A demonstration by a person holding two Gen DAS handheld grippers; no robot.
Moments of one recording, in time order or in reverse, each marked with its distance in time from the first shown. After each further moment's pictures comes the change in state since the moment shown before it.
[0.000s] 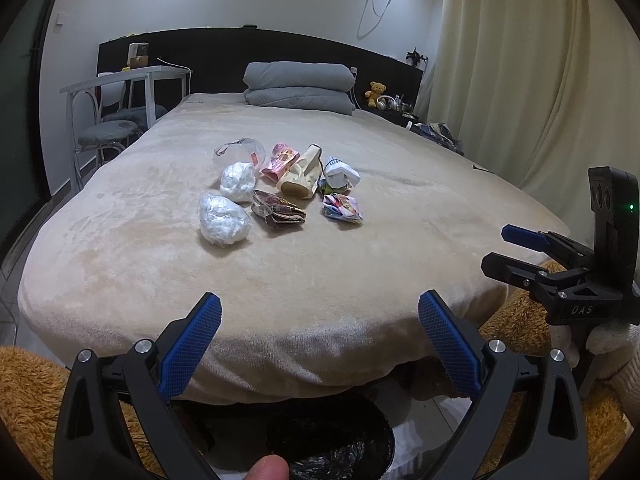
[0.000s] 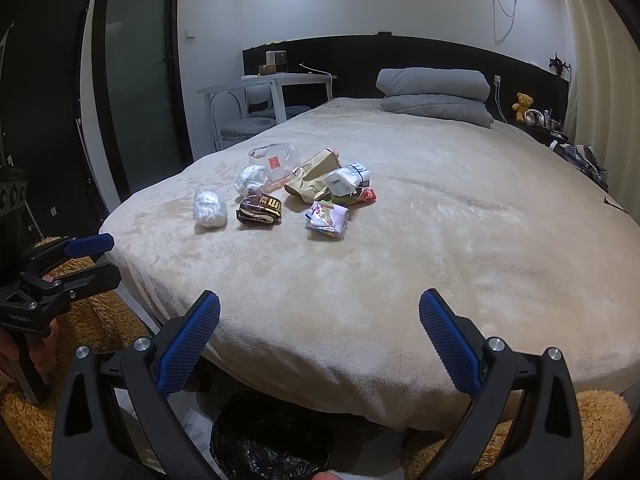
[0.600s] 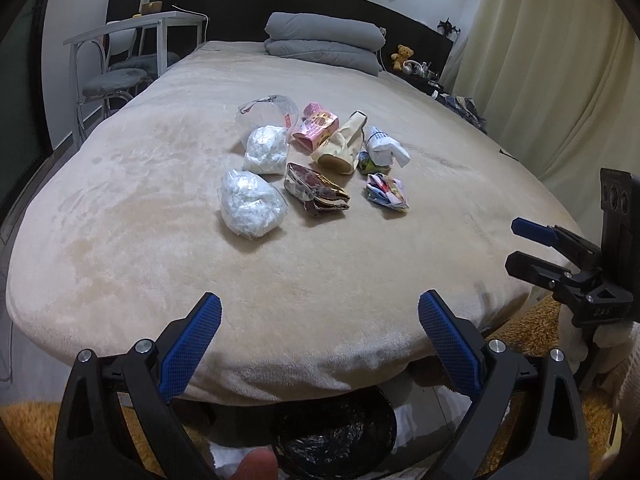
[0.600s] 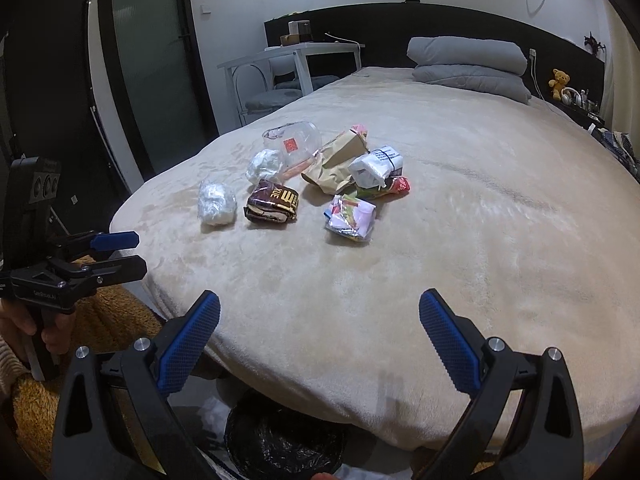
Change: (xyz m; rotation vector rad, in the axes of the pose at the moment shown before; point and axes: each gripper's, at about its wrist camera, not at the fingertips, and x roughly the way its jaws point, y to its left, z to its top) left arm 0.053 0.047 0.035 -0.092 0.187 0.024; right arm 0.065 -0.019 0.043 -0.007 0.136 0.137
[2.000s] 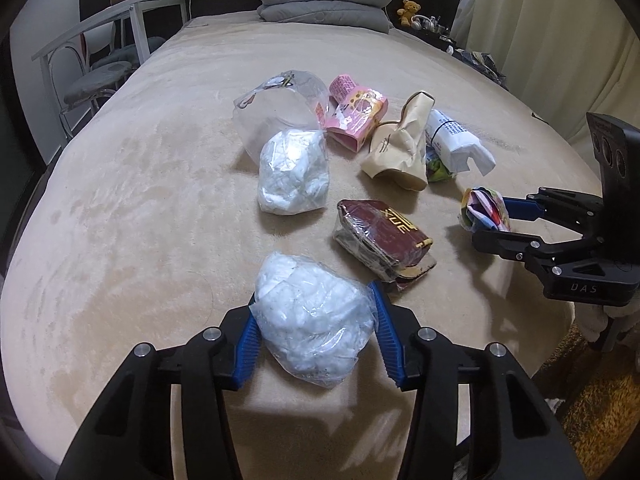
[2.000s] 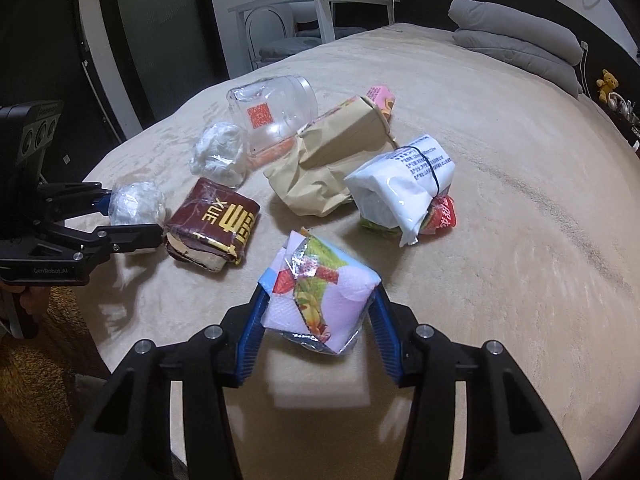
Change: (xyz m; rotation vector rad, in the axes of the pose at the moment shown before) left arm 0.093 0.027 0.068 0.088 0.150 0.056; right arm 0.117 -0.023 0.057 -0.106 0.172 0.052
